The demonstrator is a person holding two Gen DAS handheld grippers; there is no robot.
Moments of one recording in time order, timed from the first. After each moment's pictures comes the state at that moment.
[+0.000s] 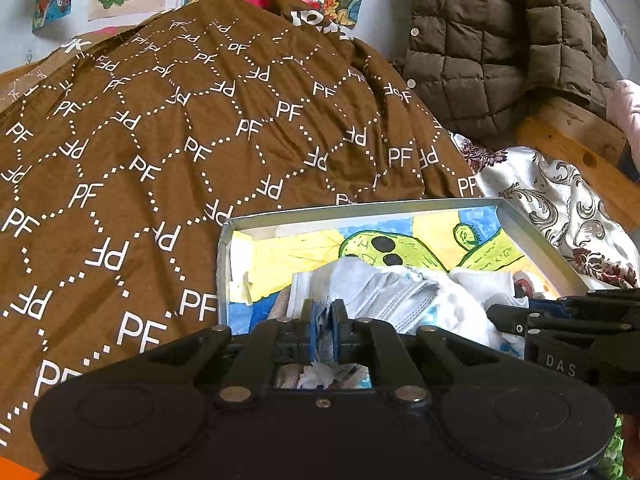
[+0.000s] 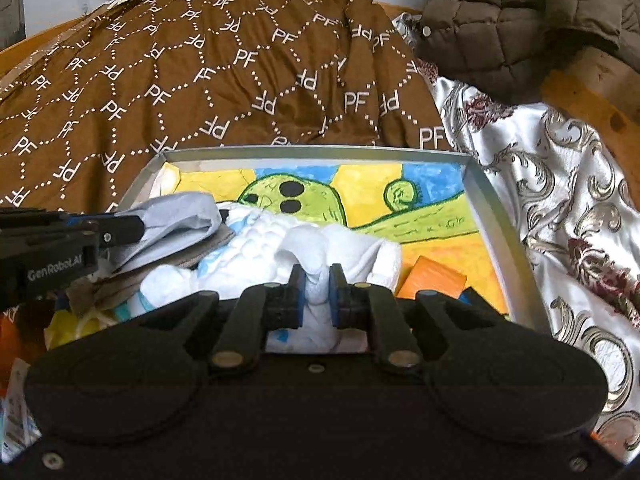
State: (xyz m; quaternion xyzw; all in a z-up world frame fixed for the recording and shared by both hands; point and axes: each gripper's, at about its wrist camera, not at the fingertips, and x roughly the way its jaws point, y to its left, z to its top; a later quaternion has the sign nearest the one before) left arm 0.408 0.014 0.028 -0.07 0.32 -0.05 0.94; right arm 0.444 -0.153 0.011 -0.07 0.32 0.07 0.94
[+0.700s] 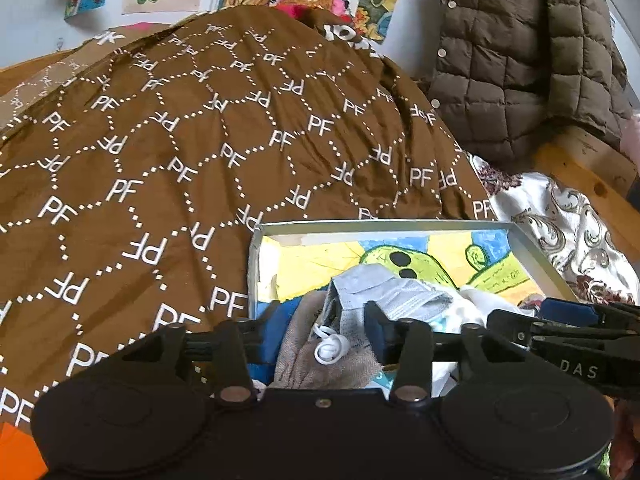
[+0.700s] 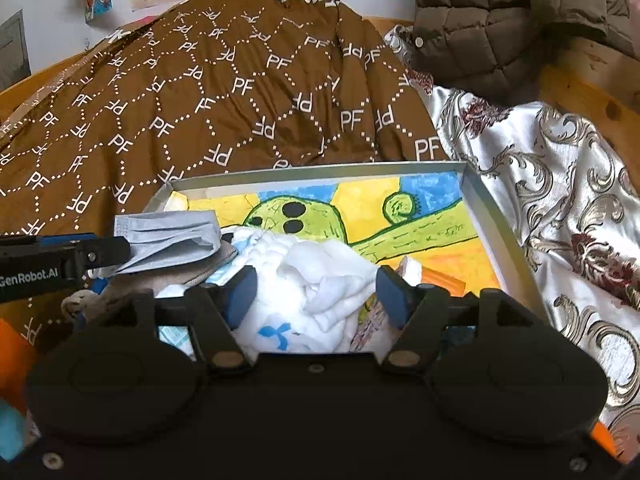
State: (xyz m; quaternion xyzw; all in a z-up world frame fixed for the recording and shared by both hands) left arm 0.392 0.030 0.044 -0.10 0.31 -0.02 0.95; right arm 0.423 -0.171 0.028 -0.02 0.29 0.07 0.95
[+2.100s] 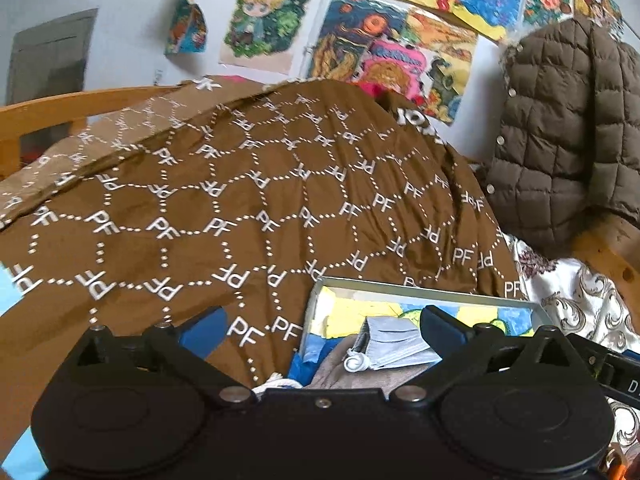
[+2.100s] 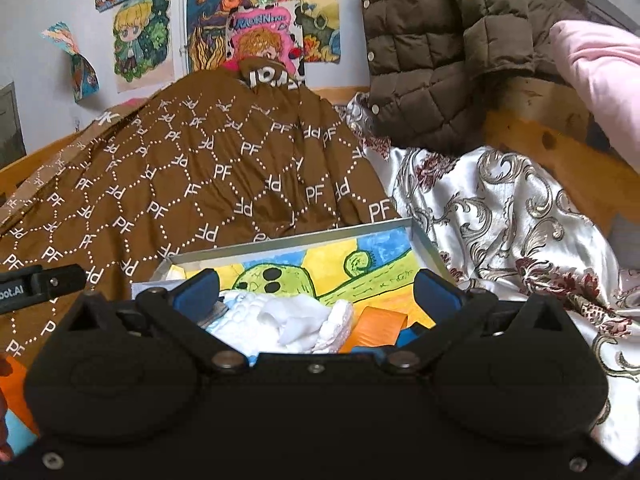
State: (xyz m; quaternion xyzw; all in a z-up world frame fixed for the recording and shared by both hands) left arm 0.317 0.023 0.083 -0.15 0.21 0.12 0.96; right arm 0.317 -0.215 0.088 0.04 0.19 0.02 0.98
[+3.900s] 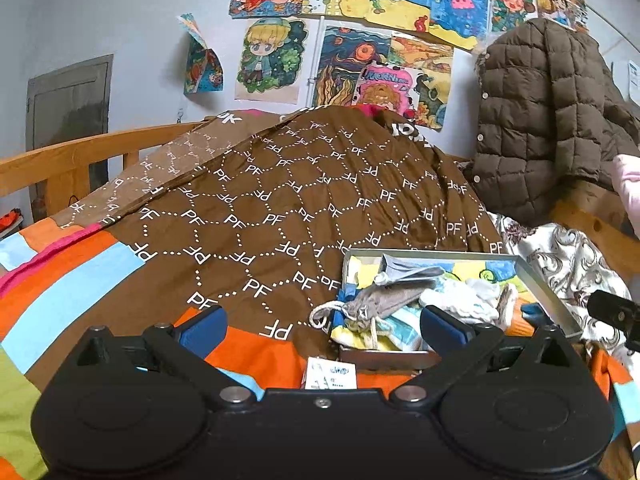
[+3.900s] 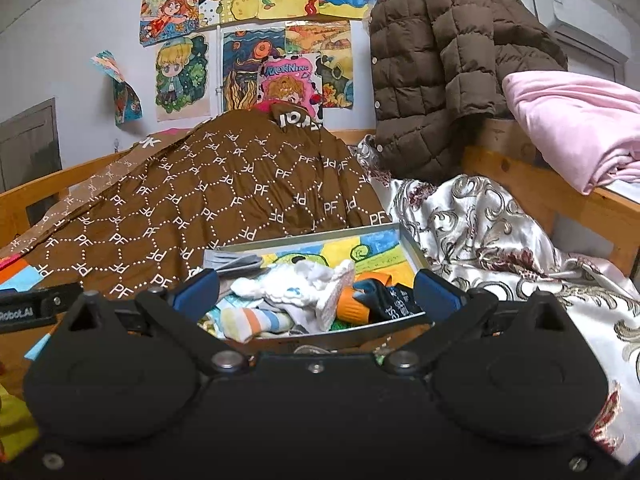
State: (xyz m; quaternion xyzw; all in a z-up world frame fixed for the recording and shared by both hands) left arm 0.146 0.000 0.091 -0.08 0.19 0.13 0.97; right arm 0.036 -0.230 0.107 0.03 0.13 0.04 0.99
